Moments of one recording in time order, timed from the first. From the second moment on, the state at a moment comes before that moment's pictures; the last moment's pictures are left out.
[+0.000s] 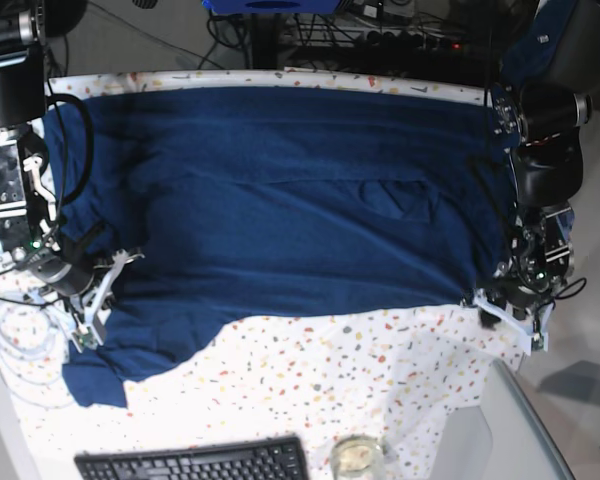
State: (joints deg) left arm -27.5 -17.7 -16.2 33.7 0.2 -14.7 12.5; right arm 8.7 18.3 -5.4 74.2 8.7 18.1 -35.1
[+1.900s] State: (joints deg) left arm -32.3 -19.5 -15.7 7.4 0.1 -11.6 -7.3; right arm 8.7 19.0 -5.2 74.2 8.7 18.1 -35.2
